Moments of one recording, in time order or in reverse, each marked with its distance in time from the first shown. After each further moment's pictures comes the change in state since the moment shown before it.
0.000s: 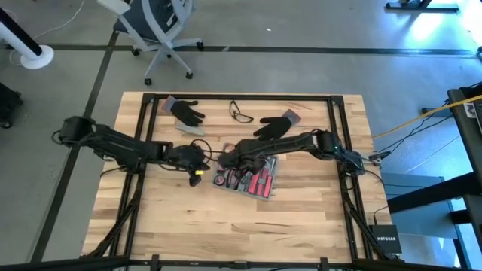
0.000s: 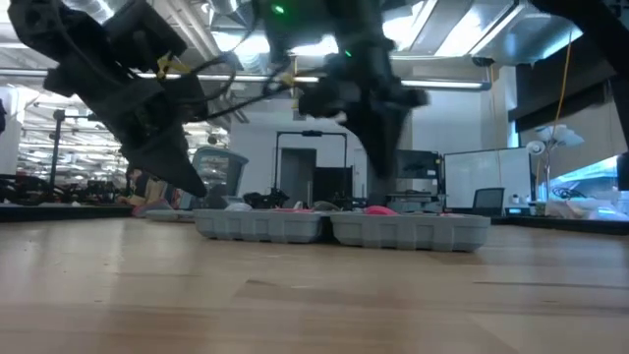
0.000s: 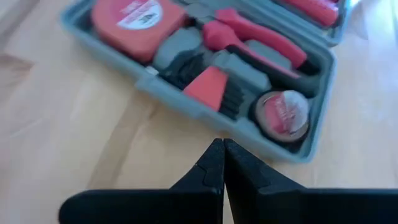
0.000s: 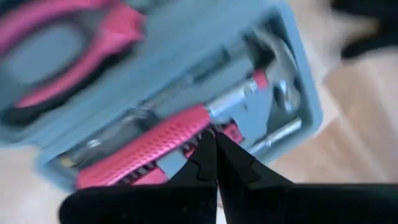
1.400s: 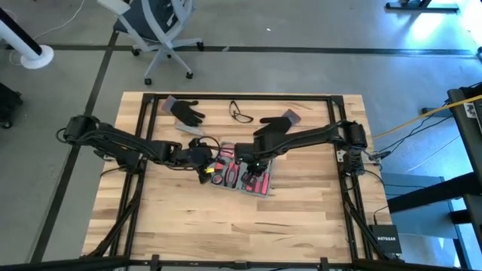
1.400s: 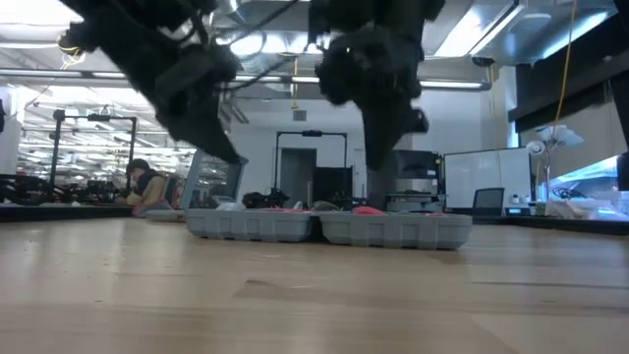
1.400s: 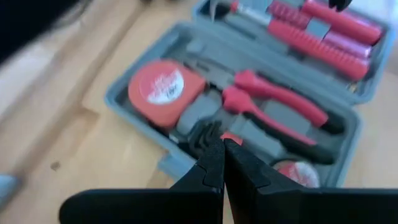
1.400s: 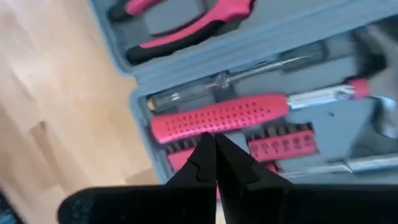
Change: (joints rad) left arm -0.080 0.069 0.263 -0.225 -0.264 -0.021; right arm -0.037 -0.329 -0.489 0.577 -0.236 -0.302
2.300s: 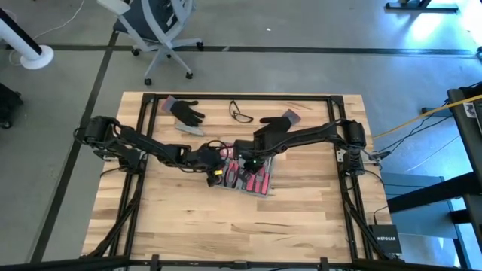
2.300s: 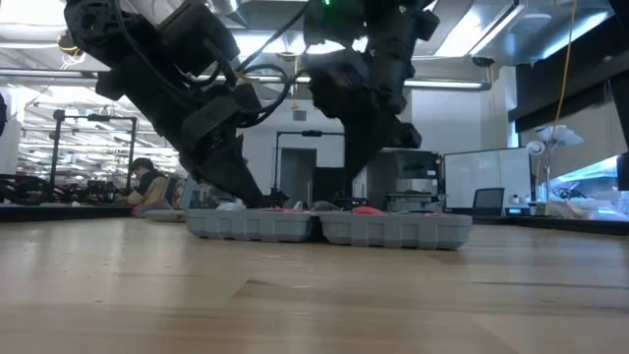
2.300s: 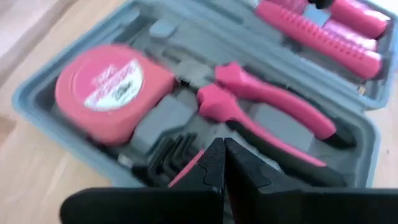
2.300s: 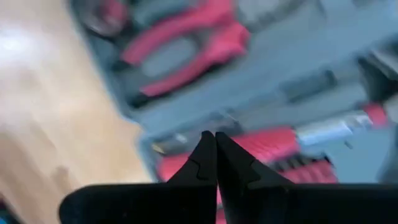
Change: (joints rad) left arm 0.039 0.240 -0.026 0.323 0.134 0.015; right arm -0.035 0.020 -0.050 0.144 0.012 0.122
